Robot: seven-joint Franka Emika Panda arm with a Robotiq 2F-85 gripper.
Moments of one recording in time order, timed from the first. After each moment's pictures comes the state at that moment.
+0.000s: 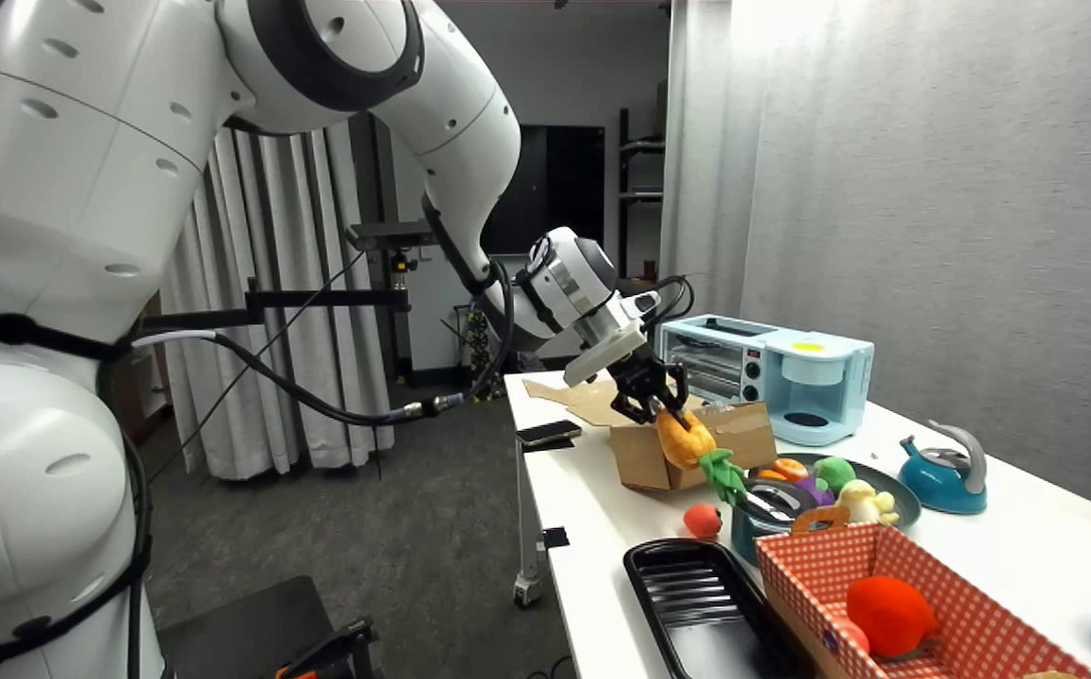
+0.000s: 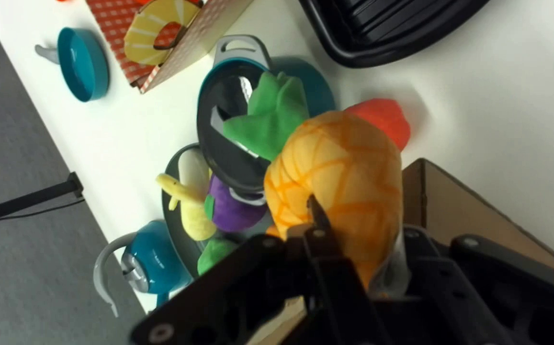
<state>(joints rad) 0.24 0.46 -0.05 -1.87 -0.91 2.38 0.38</state>
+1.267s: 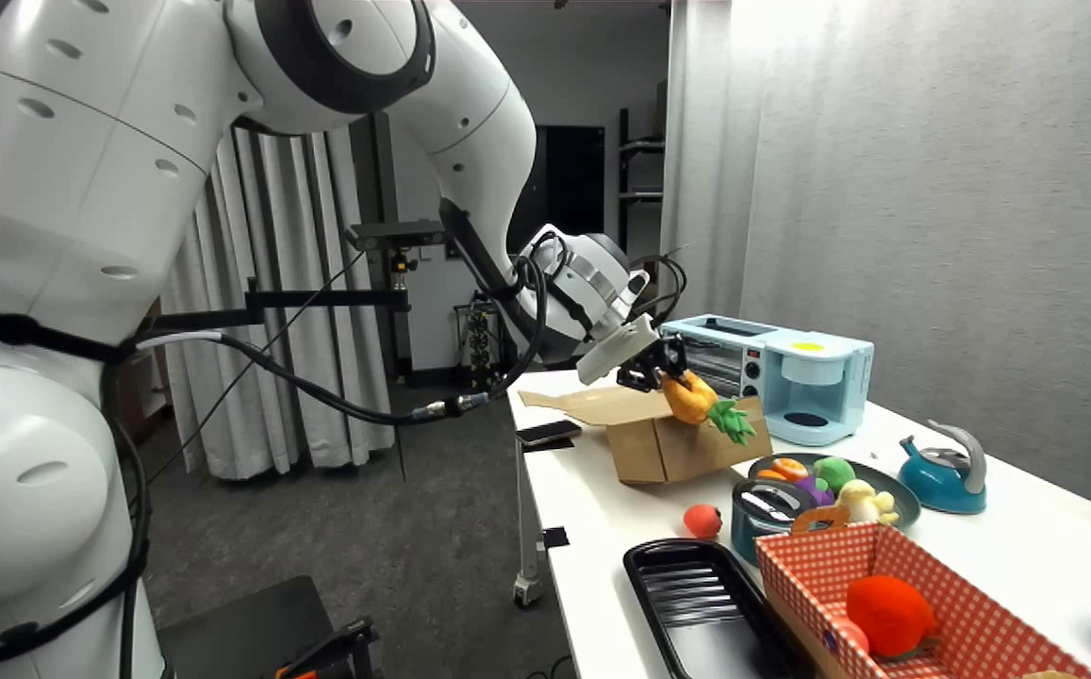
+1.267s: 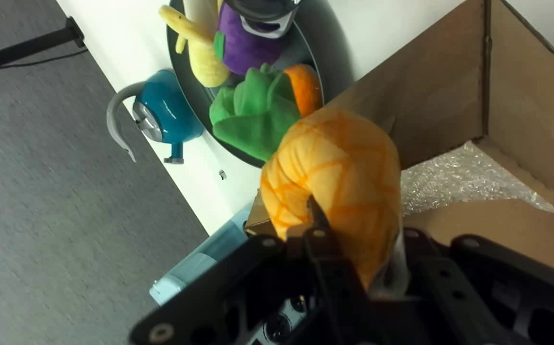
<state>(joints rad) 0.16 0.47 -0.01 -1.84 -1.29 2.71 0.63</state>
